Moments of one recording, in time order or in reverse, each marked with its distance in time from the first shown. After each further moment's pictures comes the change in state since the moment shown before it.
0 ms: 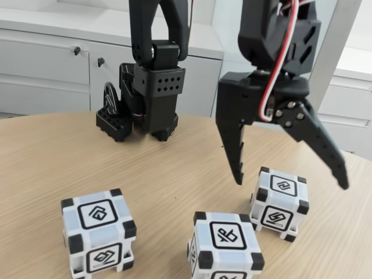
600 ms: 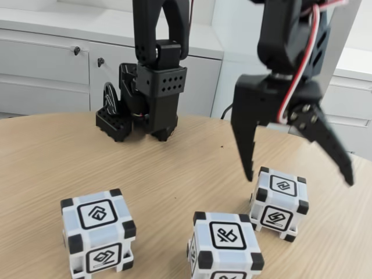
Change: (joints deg) arm -6.1 -4.5 -0.4 0.0 4.2
